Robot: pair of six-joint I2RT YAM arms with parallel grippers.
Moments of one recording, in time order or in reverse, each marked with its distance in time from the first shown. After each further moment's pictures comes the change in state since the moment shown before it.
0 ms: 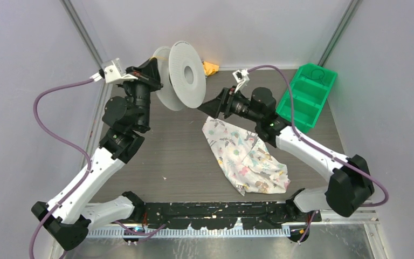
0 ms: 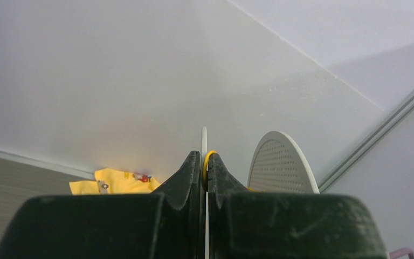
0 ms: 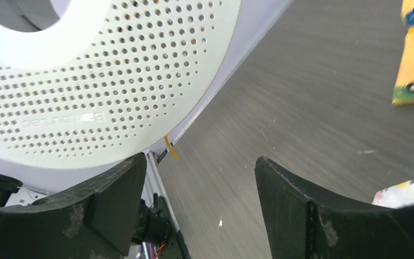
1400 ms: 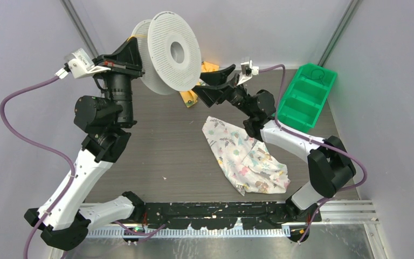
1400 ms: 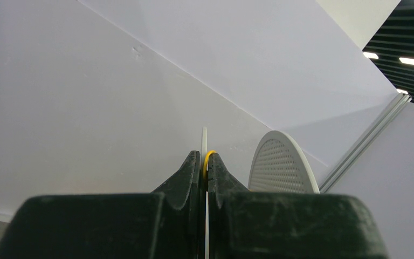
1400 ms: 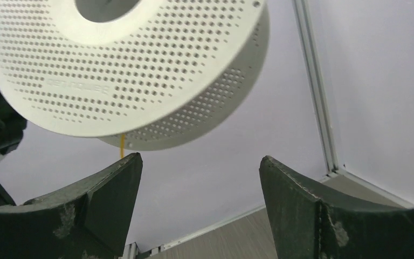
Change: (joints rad) left arm -0.004 0.000 0.242 -0.009 0.010 0.024; right arm 0.014 0.172 0.034 0.805 0.014 -0.074
